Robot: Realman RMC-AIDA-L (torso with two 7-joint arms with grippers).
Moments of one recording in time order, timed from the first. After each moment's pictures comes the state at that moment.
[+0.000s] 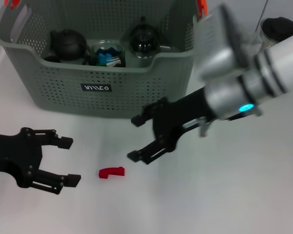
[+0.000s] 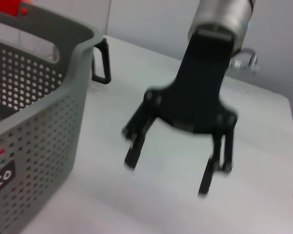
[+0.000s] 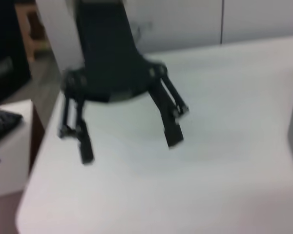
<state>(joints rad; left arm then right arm) -0.34 -2.08 0.71 1.24 2.16 1.96 -1.64 0.85 2.11 -1.38 -0.84 -2.02 -1.38 1.77</state>
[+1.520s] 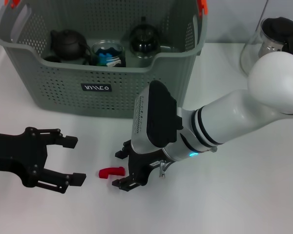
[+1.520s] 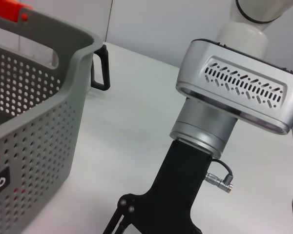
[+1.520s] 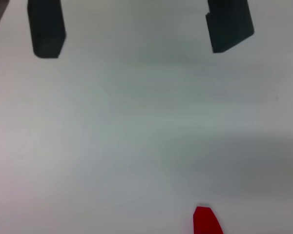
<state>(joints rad) -0.35 -2.10 0.71 1.23 2.16 1.96 -1.64 0.92 2.12 -2.03 -0.63 -1.72 -0.82 1.77</state>
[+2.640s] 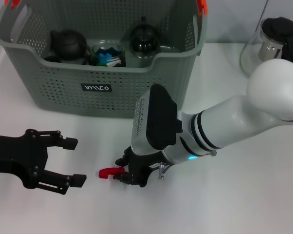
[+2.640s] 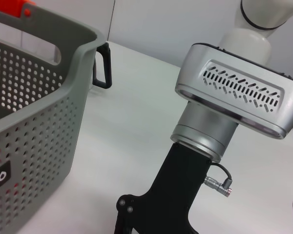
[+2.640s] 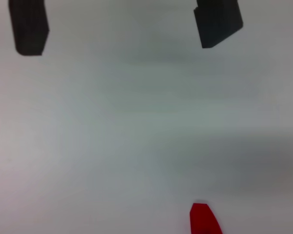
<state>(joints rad) -0.34 -2.10 0.70 1.22 2.16 1.95 -1.64 0.92 2.12 -2.09 -0.61 -1.65 -0.77 1.77</state>
